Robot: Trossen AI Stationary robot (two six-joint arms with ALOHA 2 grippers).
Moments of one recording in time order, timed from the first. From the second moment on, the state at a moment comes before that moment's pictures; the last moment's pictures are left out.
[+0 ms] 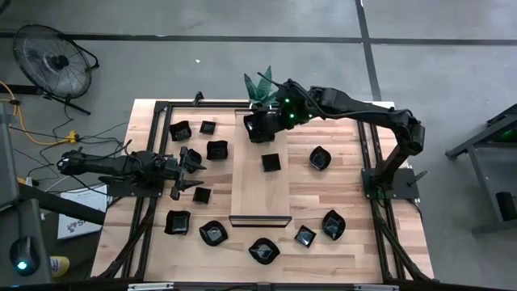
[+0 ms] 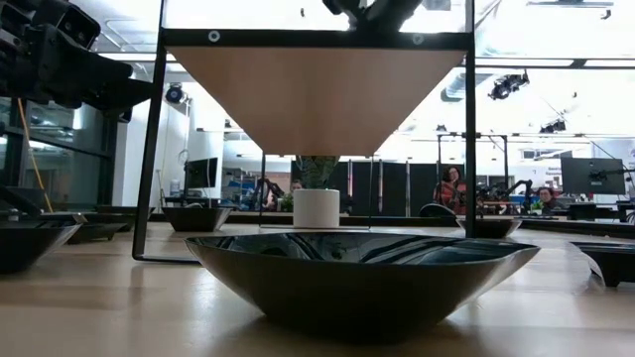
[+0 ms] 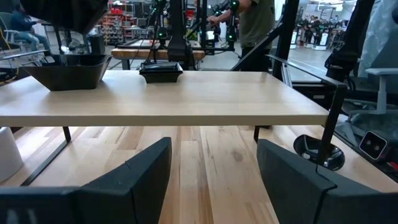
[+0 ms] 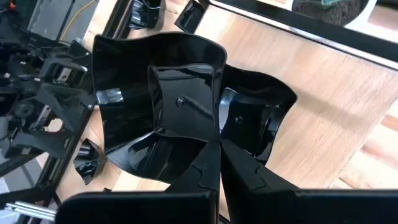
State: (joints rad) left arm -0.12 0.05 0.01 0.02 -0.04 -0.03; right arm -0.34 1.69 1.67 -0.83 -0.10 0.82
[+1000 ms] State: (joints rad) left arm -0.12 0.05 0.01 0.02 -0.04 -0.03; right arm -0.37 1.73 1.64 -0.85 -0.13 0.83
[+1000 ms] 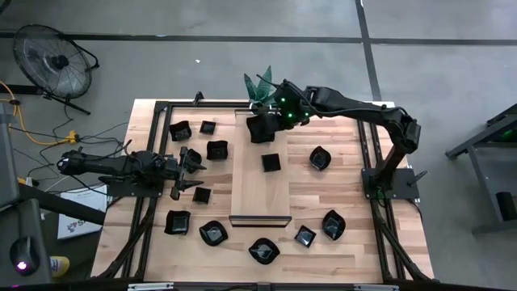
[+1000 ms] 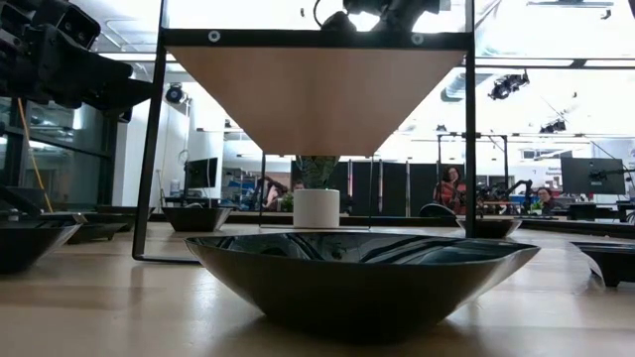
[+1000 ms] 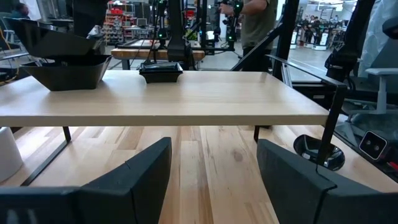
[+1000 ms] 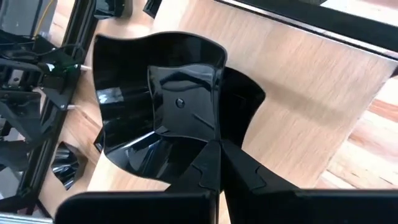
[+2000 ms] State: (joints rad) left arm -0.12 0.05 0.01 0.02 -0.04 -0.03; right arm -0.36 1.73 1.64 -0.87 -0.13 0.81
